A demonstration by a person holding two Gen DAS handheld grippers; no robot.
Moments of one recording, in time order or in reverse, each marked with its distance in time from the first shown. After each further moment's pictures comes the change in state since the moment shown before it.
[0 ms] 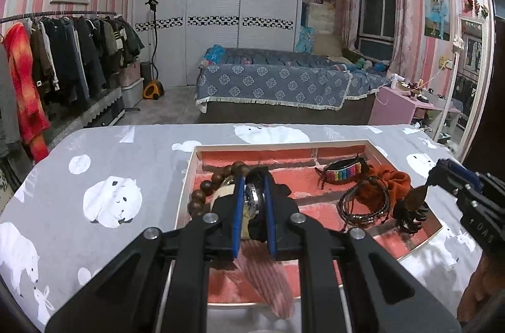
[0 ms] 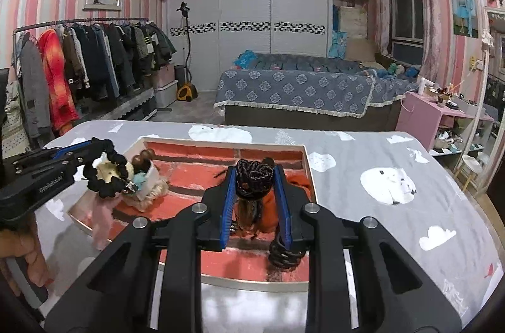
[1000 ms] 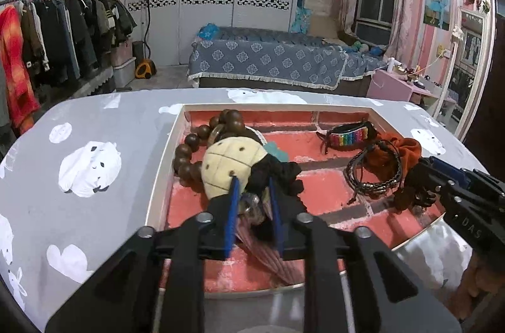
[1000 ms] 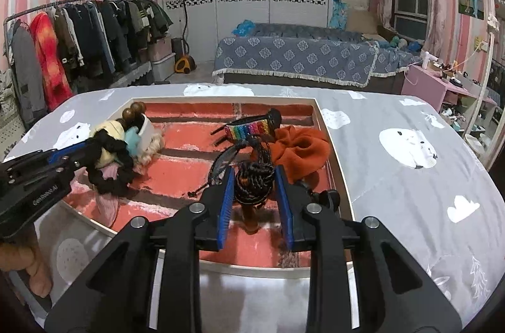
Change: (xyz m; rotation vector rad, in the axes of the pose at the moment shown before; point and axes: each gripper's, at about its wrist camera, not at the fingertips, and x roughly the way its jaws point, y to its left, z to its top) left arm 0.029 0.003 -0.032 -0.010 0.096 -0.041; right arm 0.037 0.008 -0.024 0.004 0.139 0.007
